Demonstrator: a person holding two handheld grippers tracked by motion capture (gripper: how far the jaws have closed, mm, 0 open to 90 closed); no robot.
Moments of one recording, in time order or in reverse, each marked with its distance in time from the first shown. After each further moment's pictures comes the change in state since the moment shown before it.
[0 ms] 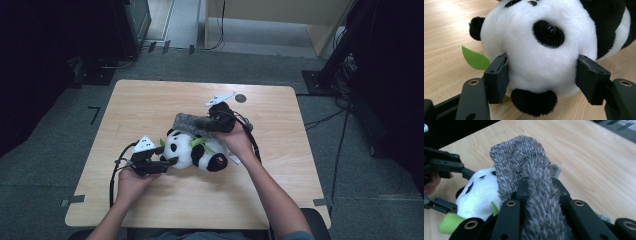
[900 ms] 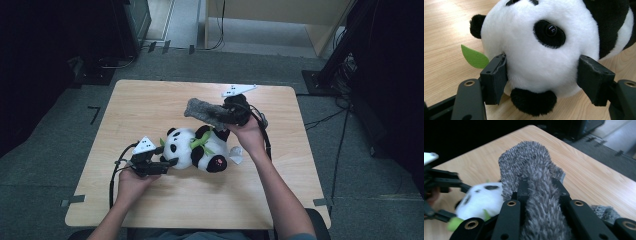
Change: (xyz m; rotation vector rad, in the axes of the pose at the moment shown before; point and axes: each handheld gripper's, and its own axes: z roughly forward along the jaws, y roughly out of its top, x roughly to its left) left arm -0.001 -0.002 0.000 -0.009 0.010 0.007; right arm -0.005 0.010 -0.049 -0.119 -0.081 0.006
